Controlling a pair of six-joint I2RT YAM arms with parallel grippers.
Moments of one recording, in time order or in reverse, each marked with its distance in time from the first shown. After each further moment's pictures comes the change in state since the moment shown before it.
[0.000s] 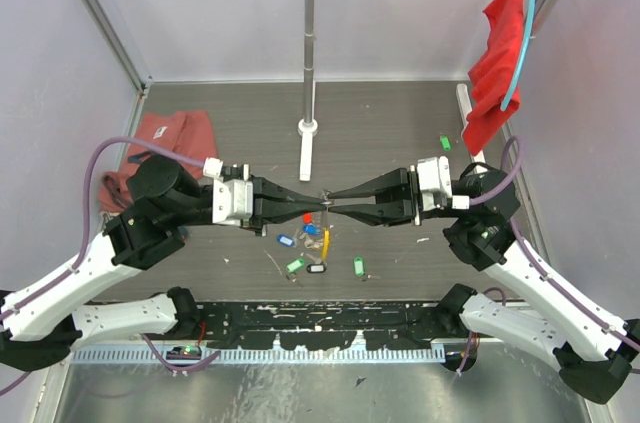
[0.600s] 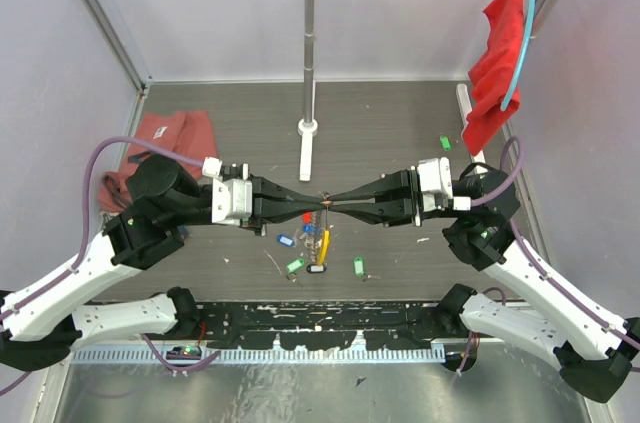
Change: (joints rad) left arm 0.000 0.000 0.000 0.000 0.001 0.000; right arm 0.014 0.003 -0.001 0.019 -0.001 0.002
